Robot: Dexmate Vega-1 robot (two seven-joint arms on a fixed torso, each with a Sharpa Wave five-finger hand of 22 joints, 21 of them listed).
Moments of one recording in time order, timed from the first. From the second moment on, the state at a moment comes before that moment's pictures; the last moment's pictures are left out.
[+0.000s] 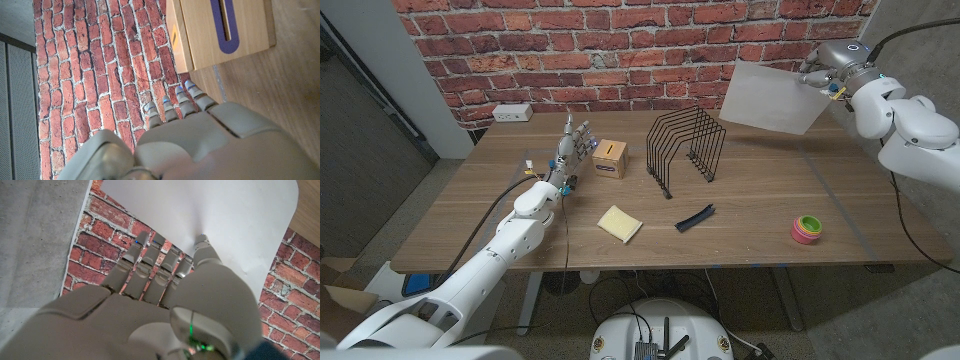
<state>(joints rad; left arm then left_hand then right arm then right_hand) 0.84 0.51 0.37 -1.30 -0.65 -0.29 -0.03 0.01 0.06 -0.08 0.14 0.29 0.10 -0.20 0.20 0.20 0.10 -0.12 0.21 0.19 0.18 -0.04 0.18 0.18 0.19 0.01 0.21 0.19 -0.75 -1.16 -0.35 -1.91 -0.55 -0.45 -0.05 0.86 0.08 0.27 -0.15 0.19 1.00 -0.20 0.38 0.19 1.13 -0.21 0.20 0.31 0.94 -0.13 0.22 0.42 0.70 -0.07 0.23 0.19</state>
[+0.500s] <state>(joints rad) 0.84 0.51 0.37 -1.30 -0.65 -0.29 -0.03 0.01 0.06 -0.08 0.14 0.29 0.10 -0.20 0.20 0.20 0.10 -0.12 0.21 0.19 0.18 -0.04 0.18 0.18 0.19 0.01 0.21 0.19 -0.71 -1.13 -0.42 -1.84 -0.58 -0.44 -0.03 0.86 0.08 0.27 -0.15 0.19 1.00 -0.20 0.37 0.18 1.13 -0.21 0.20 0.31 0.94 -0.13 0.22 0.42 0.70 -0.07 0.23 0.19</state>
